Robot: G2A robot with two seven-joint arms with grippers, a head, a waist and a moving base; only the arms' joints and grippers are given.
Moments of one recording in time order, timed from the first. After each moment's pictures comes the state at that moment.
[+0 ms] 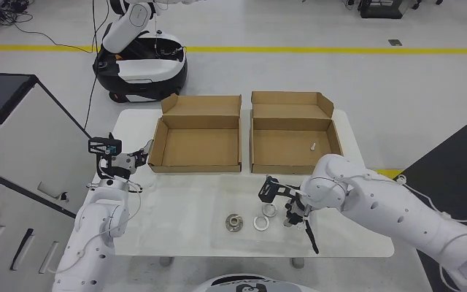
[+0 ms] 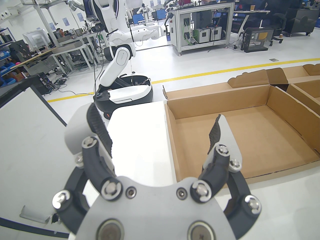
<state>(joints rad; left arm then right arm) 1.73 -1.15 -1.60 -1.80 1.33 0.00 0.00 -0.84 -0.76 0.47 -1.91 -0.47 -0.05 1.48</state>
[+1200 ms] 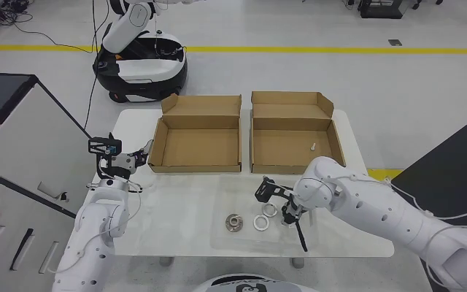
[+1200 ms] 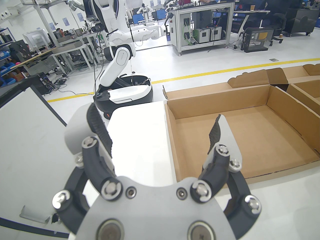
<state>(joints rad) 1.73 -1.15 -1.60 -1.80 1.33 0.00 0.00 -0.85 -0.83 0.45 -1.83 -0.52 0.00 1.49</state>
